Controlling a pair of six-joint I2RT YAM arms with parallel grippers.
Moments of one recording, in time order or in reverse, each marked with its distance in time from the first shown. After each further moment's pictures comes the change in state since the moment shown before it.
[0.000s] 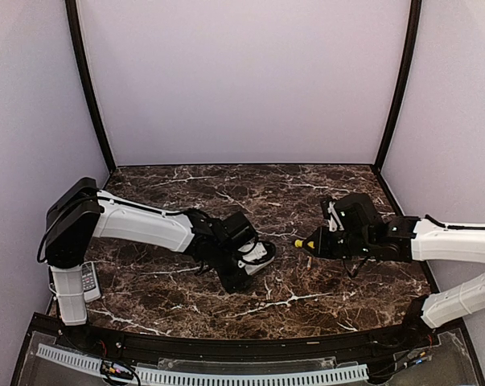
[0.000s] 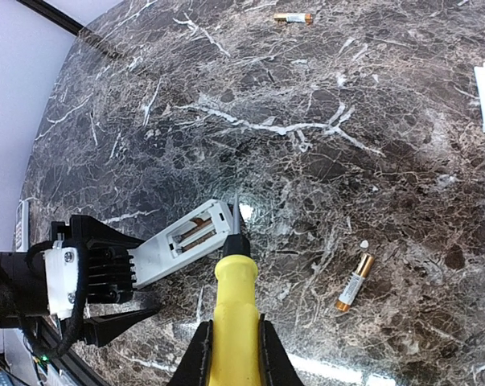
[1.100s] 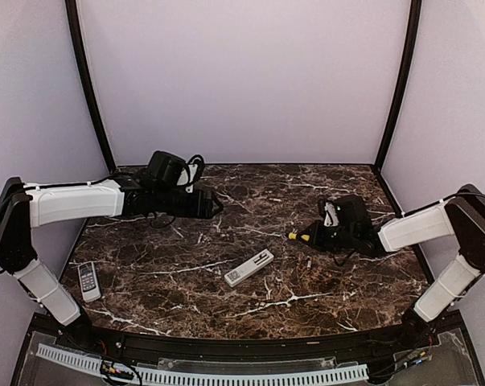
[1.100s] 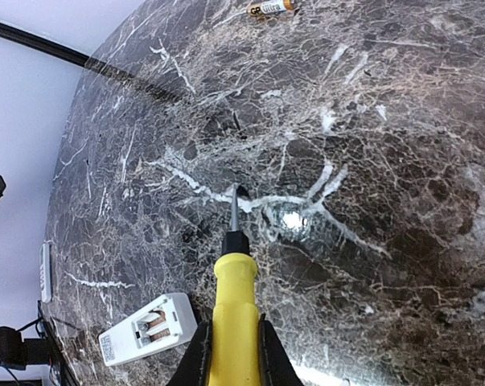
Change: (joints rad) left arm 0.362 -0.377 -0.175 0.285 0.116 -0.556; right arm -0.275 0.369 -0.081 0.523 -0.315 -0.019
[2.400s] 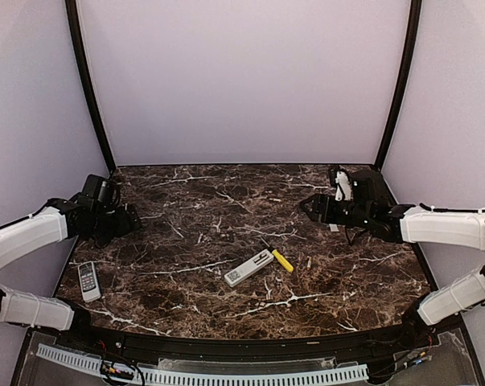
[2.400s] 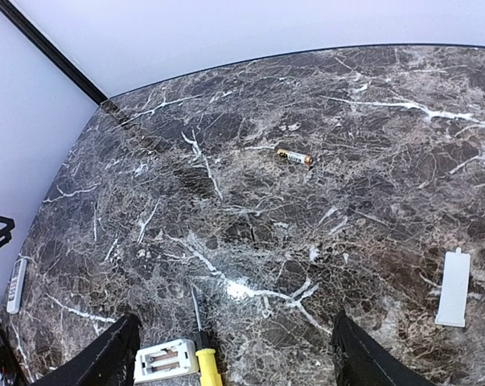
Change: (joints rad) left arm 0.365 -0.424 -0.368 -0.252 -0.275 -0.251; right arm -0.029 -0.219 0.101 -0.149 0.139 -0.266
